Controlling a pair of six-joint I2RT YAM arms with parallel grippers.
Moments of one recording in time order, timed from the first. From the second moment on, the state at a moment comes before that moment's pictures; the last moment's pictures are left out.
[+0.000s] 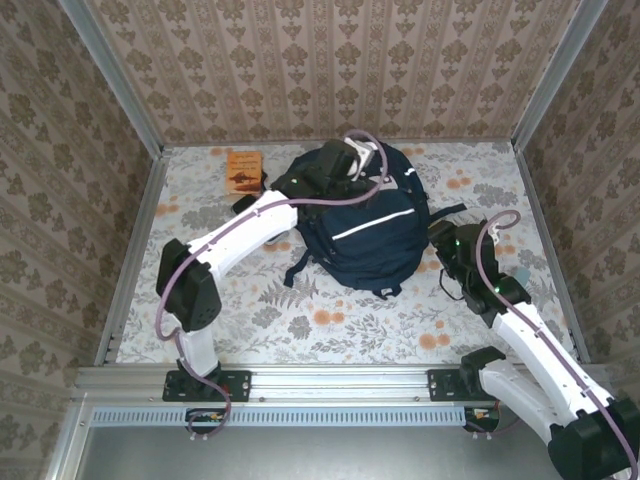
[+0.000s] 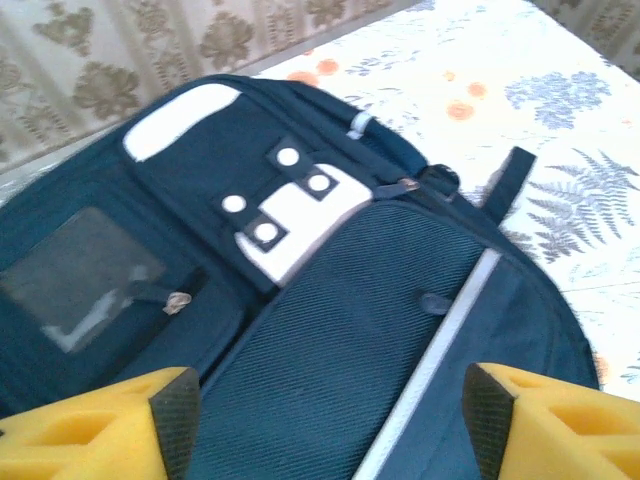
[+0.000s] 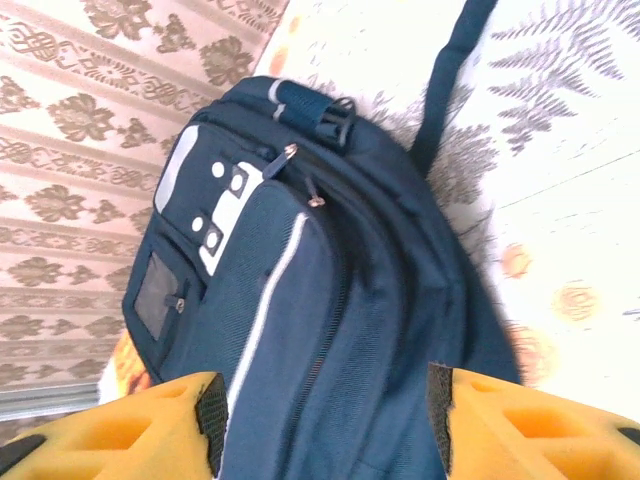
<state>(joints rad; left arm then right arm) -0.81 1.83 1.71 -0.52 -0.10 -0.16 0.27 0.81 0.62 -0.37 0.22 1.15</state>
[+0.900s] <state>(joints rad) -0.06 2.22 1.83 -0.69 0.05 -0.38 0.31 1.09 0.77 -0.42 -0.02 0.94</state>
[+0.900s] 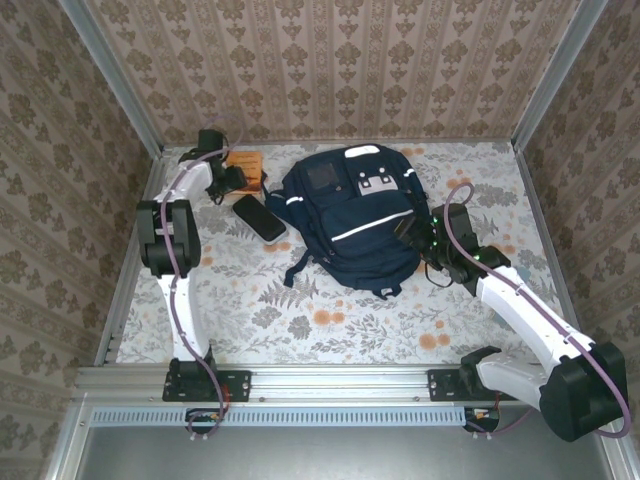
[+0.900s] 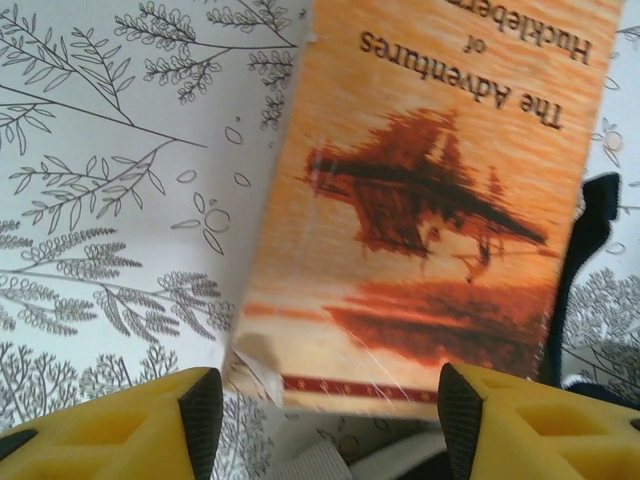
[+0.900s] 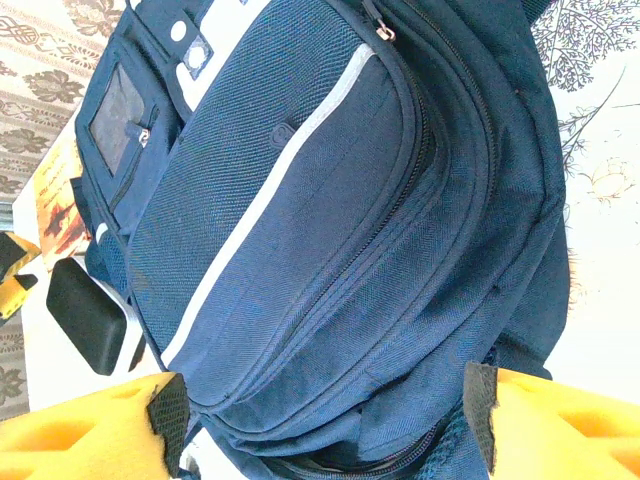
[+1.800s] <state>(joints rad) 0.04 2.16 1.67 -0.71 0.06 -0.40 0.32 1.05 0.77 -0.42 -0.02 0.94</state>
